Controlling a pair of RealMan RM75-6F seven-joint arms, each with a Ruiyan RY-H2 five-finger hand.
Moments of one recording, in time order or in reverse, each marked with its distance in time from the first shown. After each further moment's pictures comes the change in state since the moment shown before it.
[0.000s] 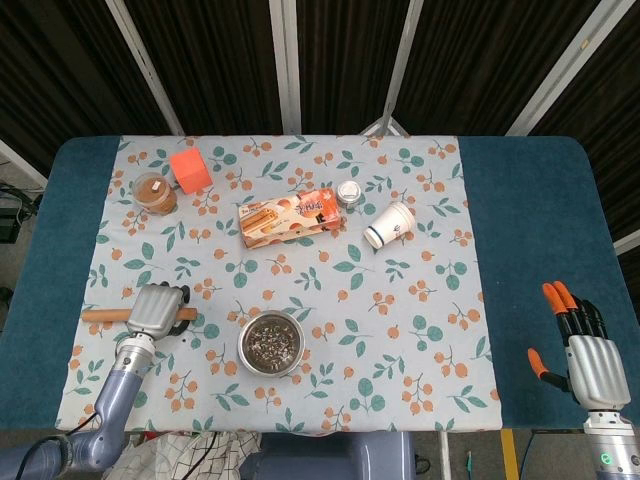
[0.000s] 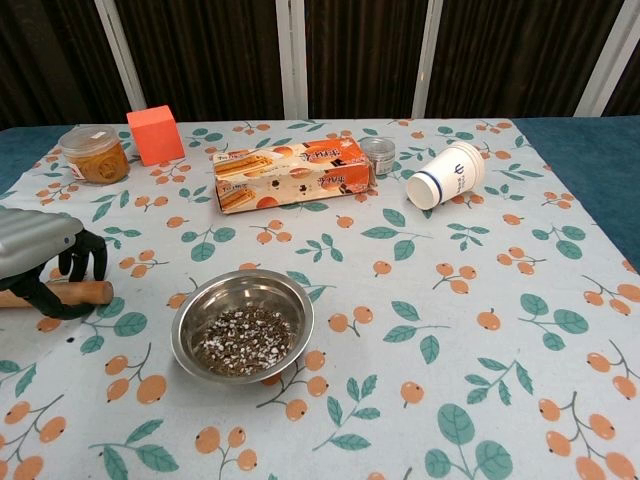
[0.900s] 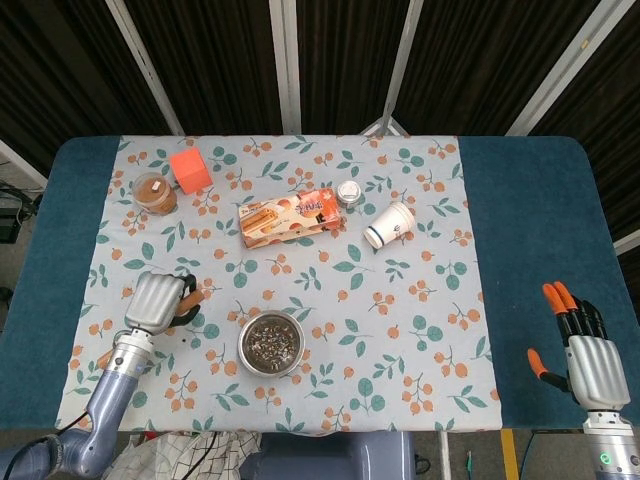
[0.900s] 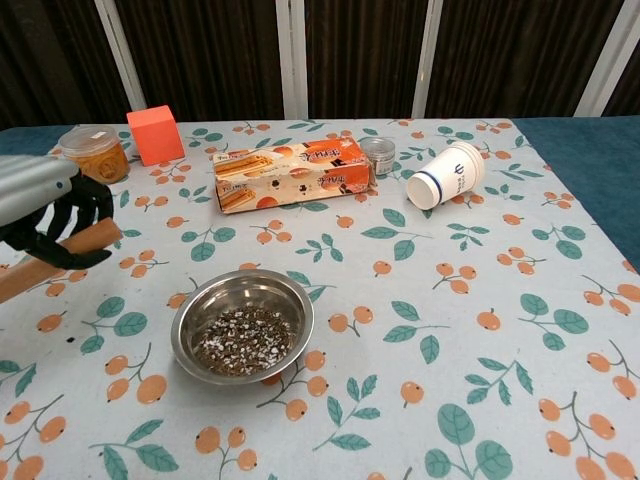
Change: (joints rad) left arm 0.003 0.074 -0.005 -0.101 0.191 0.110 -0.188; right arm -0.002 0.001 0.001 -0.009 0.010 -0.002 -0.003
